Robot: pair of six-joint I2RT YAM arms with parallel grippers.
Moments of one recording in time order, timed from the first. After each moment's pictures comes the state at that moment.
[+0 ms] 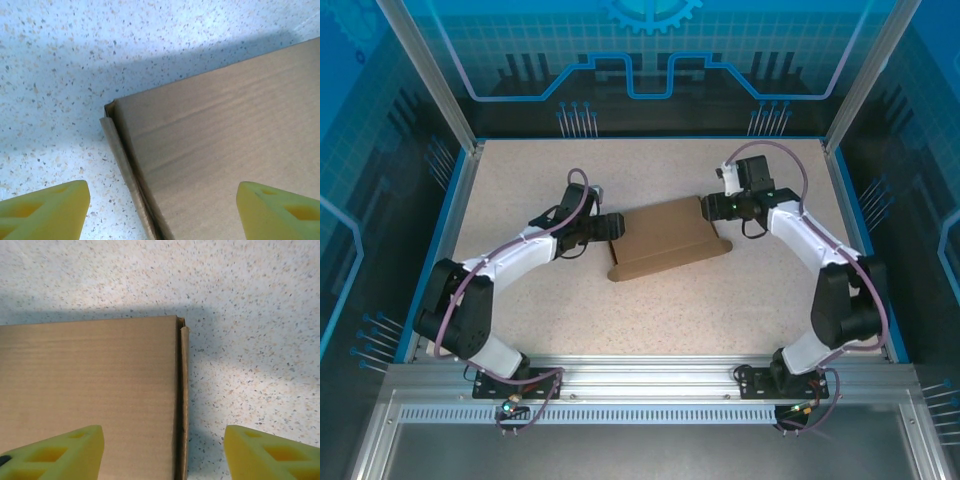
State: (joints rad) left arm -0.39 1.54 0.98 -0.26 0.04 -0.48; right arm 0.23 1.55 1.18 -0.50 -0.16 0.07
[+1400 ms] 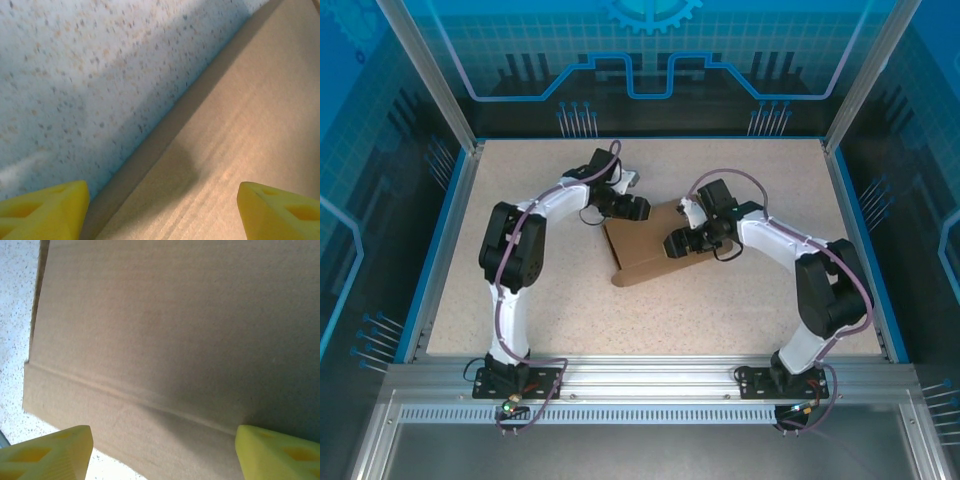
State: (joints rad) left arm -0.33 2.09 1.57 -0.57 0.45 -0.17; right arm 0.41 1.68 1.12 -0.57 -0.44 0.12
